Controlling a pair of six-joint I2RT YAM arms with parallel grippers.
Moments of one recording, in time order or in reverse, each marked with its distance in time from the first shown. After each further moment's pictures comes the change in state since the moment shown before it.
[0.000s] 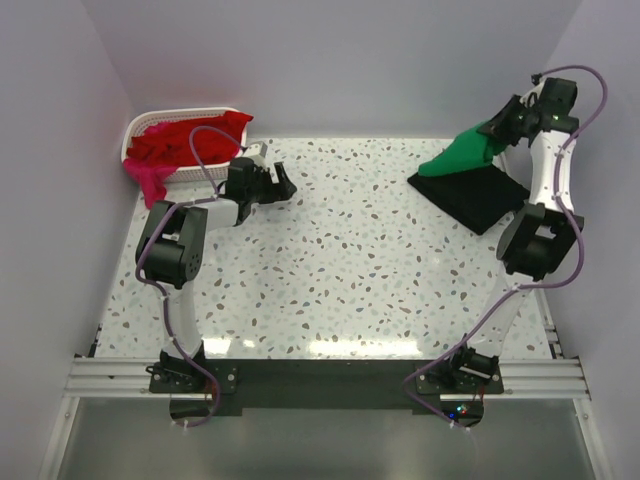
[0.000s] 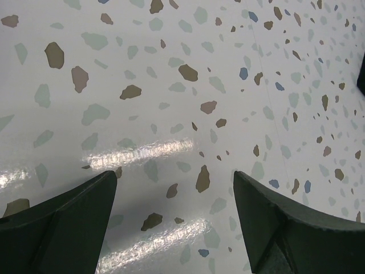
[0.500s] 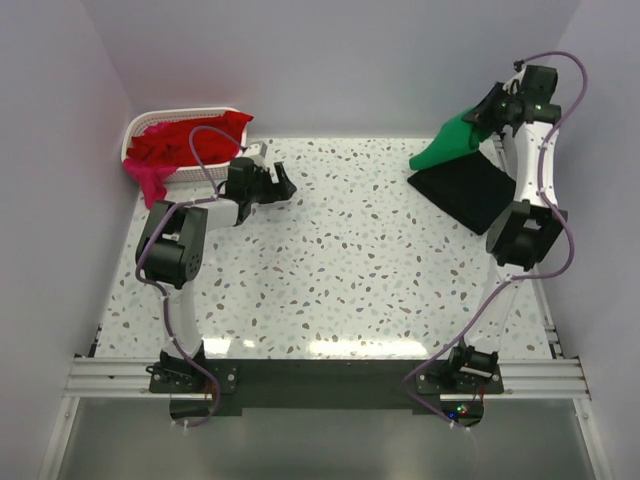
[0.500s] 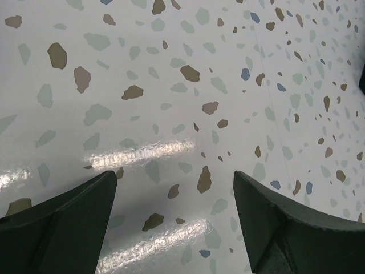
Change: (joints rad) left arm 0.000 0.000 0.000 0.000 -0.008 0.000; right arm 0.081 0.122 0.201 -0.051 0.038 0.027
